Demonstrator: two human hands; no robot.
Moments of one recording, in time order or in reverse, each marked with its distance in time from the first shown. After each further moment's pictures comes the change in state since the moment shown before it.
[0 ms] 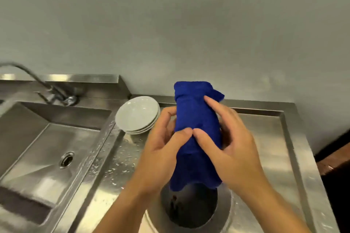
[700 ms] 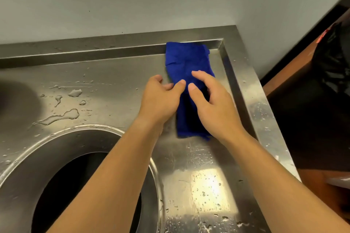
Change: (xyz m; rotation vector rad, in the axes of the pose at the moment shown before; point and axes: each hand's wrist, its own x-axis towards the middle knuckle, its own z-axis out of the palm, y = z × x) left_hand 0.171 -0.301 0.127 0.288 0.013 -0.501; right_hand 0.000 0.293 -0.108 -0.346 0.193 0.445
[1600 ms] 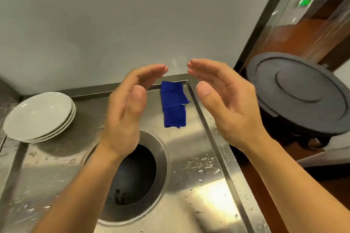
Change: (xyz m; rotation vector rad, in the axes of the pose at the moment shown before) left_hand -0.274 0.157 -0.150 -0.189 -0.317 0.956; right_hand -0.201 -0.295 -0.122 0.118 0.116 -0.458
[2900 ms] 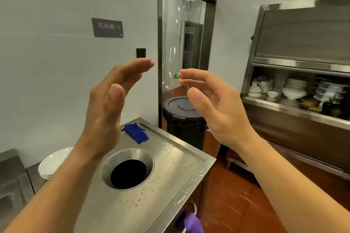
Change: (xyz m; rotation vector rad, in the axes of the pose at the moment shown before) left_hand -0.274 0.432 -0.203 -0.301 -0.465 0.540; right_hand -0.354 -0.519 0.197 -0.451 0.476 -0.212
